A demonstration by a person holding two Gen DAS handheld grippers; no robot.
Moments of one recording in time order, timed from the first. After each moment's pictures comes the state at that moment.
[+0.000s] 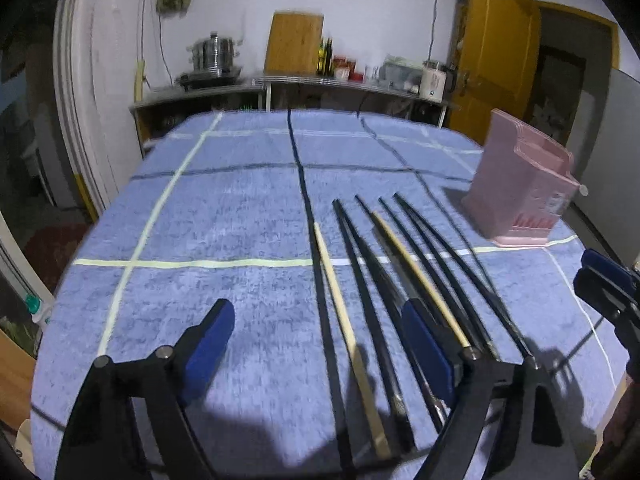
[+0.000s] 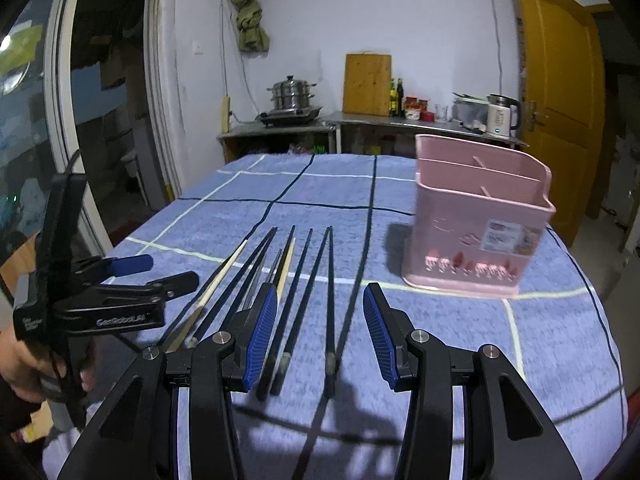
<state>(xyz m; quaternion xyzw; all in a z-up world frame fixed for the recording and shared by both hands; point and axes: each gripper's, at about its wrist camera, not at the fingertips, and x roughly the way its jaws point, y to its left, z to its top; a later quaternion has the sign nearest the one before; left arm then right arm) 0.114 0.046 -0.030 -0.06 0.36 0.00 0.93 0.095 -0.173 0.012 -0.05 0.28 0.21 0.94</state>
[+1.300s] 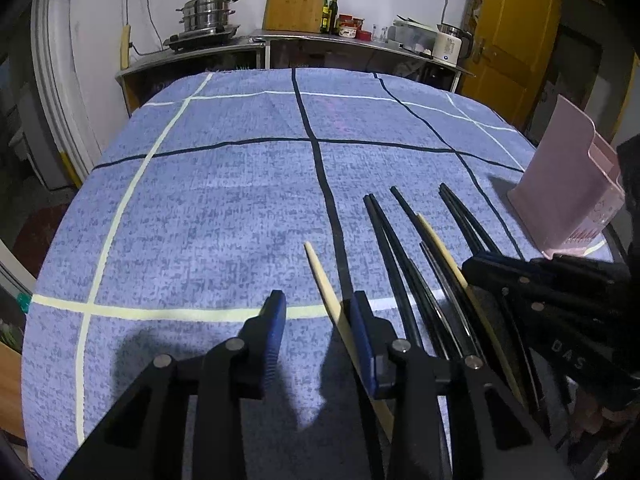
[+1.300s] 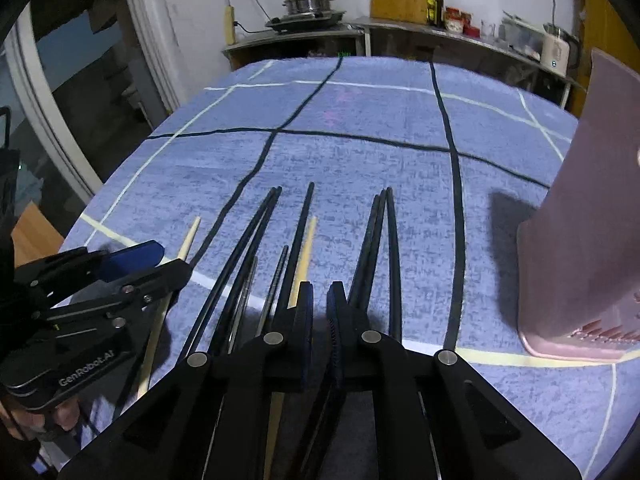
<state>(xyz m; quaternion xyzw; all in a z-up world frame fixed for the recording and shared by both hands) 0.183 0.067 -0.051 -0.07 0.43 -0.01 0.90 0.240 -0.091 -0.050 -0.07 0.45 0.24 0.86</state>
